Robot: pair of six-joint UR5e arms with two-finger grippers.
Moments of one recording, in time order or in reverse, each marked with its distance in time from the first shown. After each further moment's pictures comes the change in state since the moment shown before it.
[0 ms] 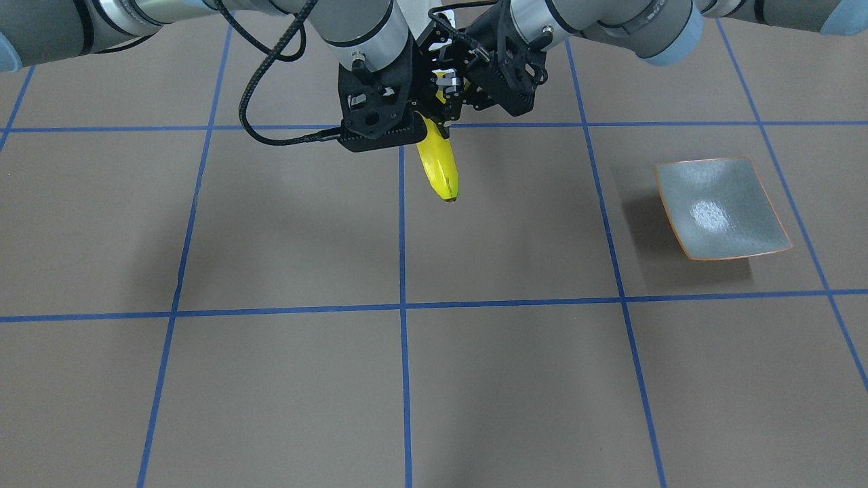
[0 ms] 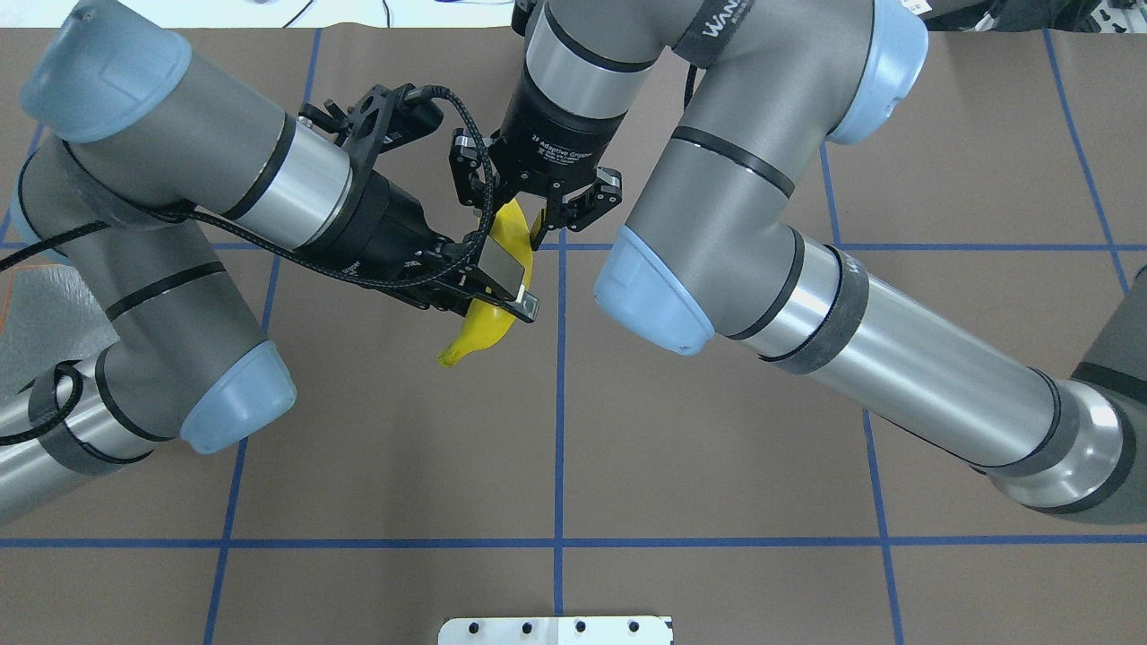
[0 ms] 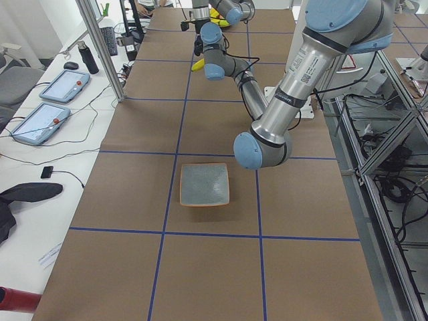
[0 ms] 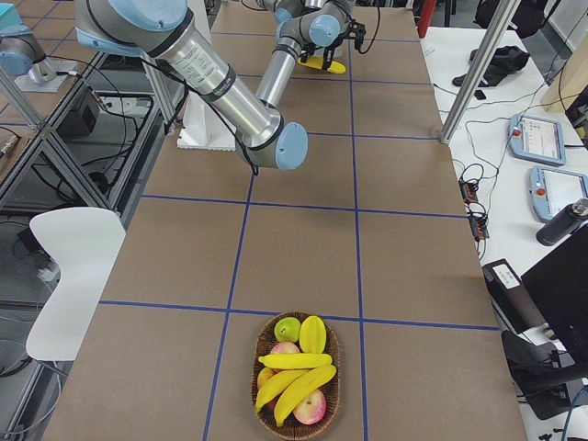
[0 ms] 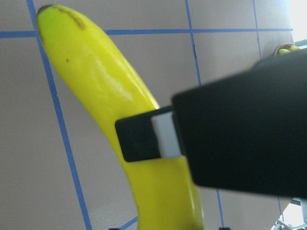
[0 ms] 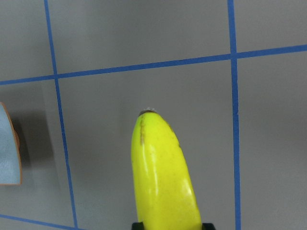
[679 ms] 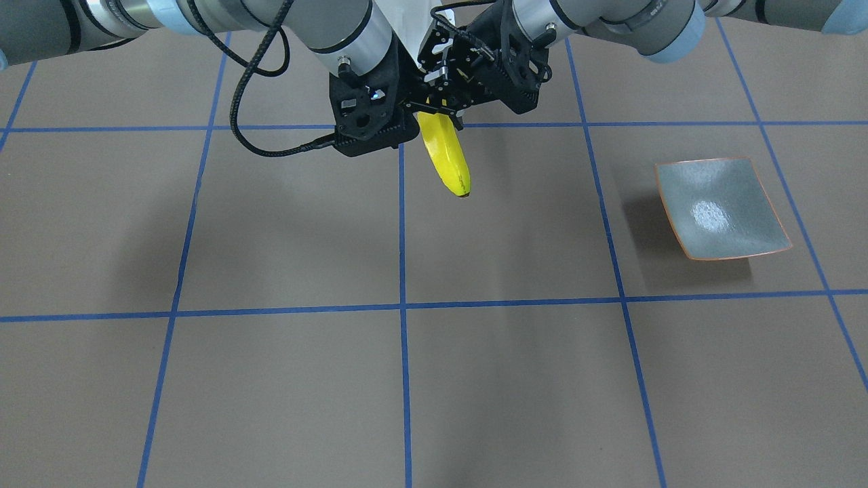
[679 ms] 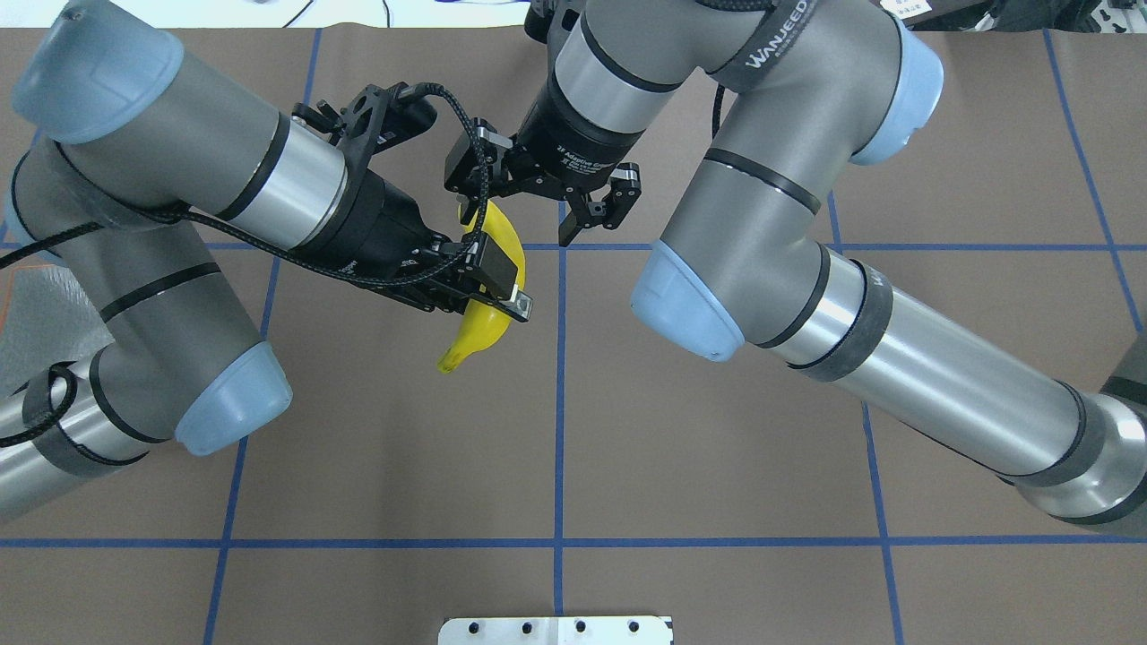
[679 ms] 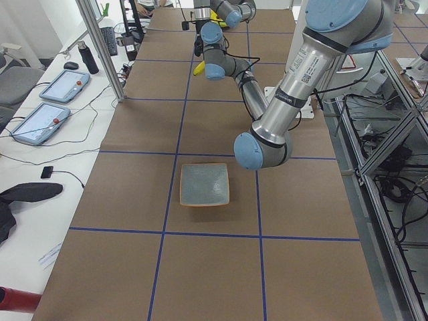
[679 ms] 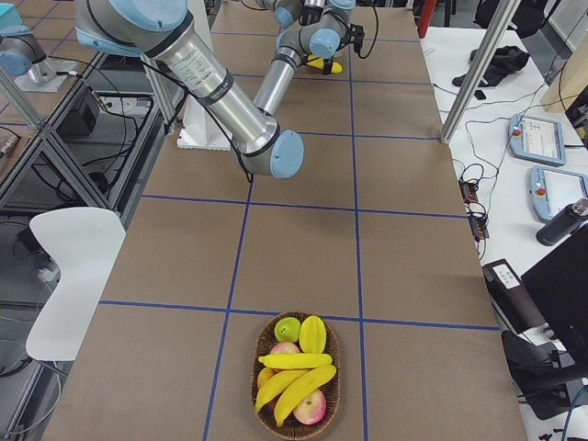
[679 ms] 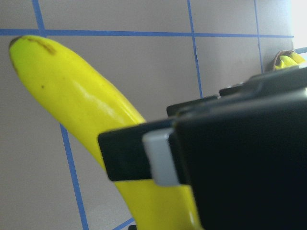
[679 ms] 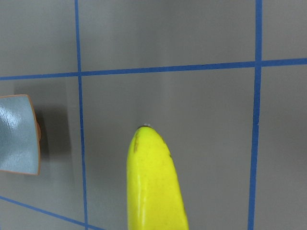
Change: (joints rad) left arm -0.002 0.007 -0.008 -0.003 0.004 -0.028; right arm 0.015 -0.074 0.018 0.173 0.014 0.012
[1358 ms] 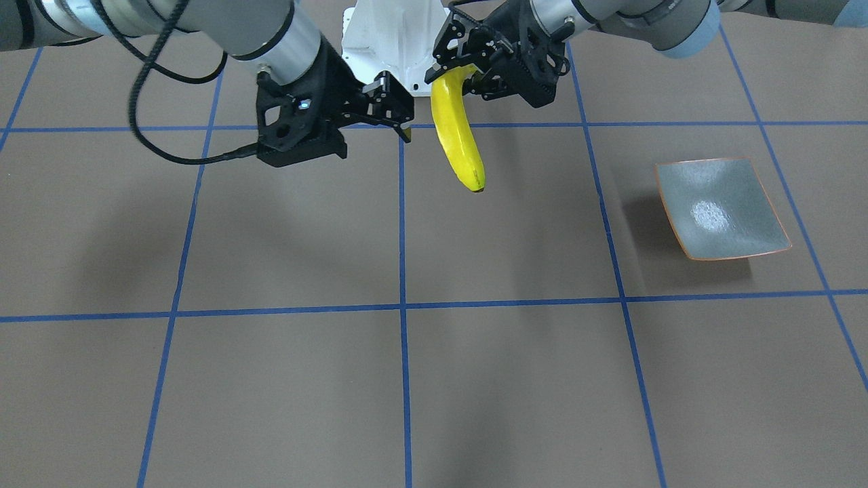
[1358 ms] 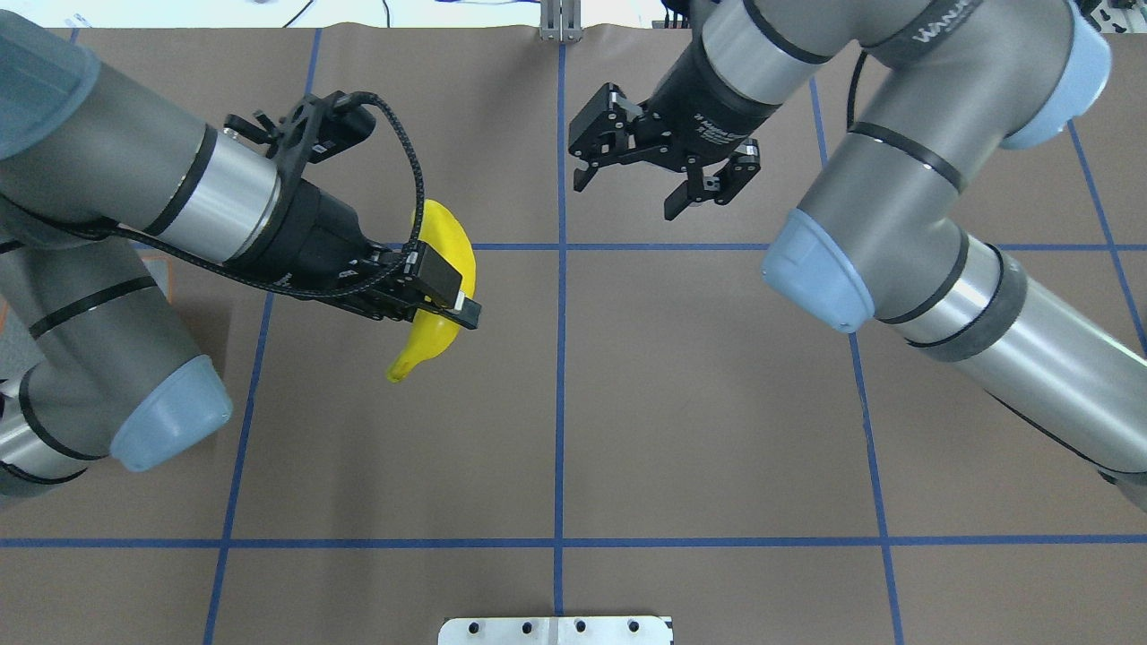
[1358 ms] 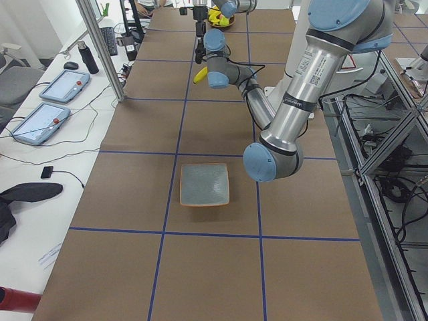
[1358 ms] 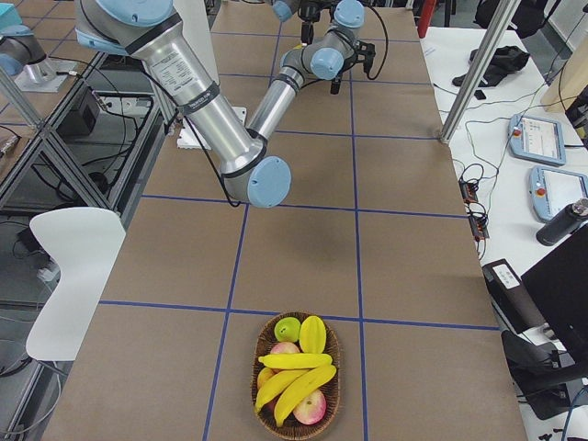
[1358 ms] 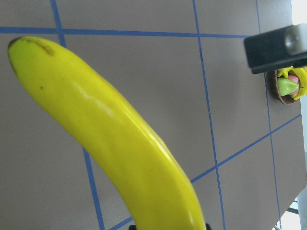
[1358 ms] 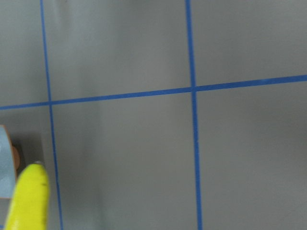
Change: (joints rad) left arm -0.059 0.173 -0.101 -0.014 -0.005 -0.009; right arm 0.144 -0.231 0.163 0.000 0.048 -0.006
